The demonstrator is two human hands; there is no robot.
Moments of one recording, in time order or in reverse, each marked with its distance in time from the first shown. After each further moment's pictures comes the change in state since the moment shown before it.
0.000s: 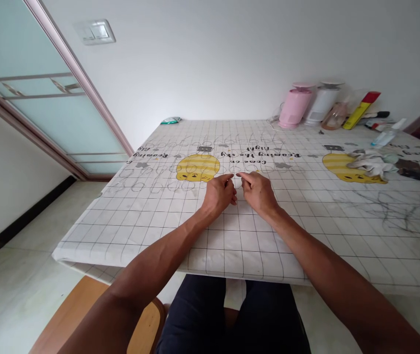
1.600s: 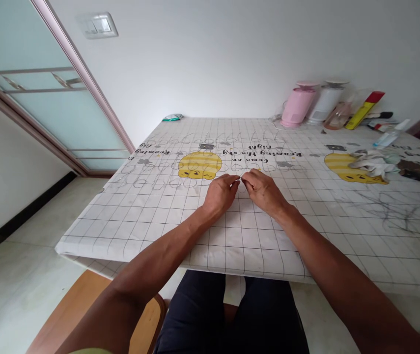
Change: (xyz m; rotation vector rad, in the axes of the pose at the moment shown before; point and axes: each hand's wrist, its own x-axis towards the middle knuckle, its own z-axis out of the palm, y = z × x) left_hand -0.001 -0.007 -0.007 0.556 0.009 0.382; right_hand 0.001 0.001 -0.021 -0.135 -0.155 -0.290
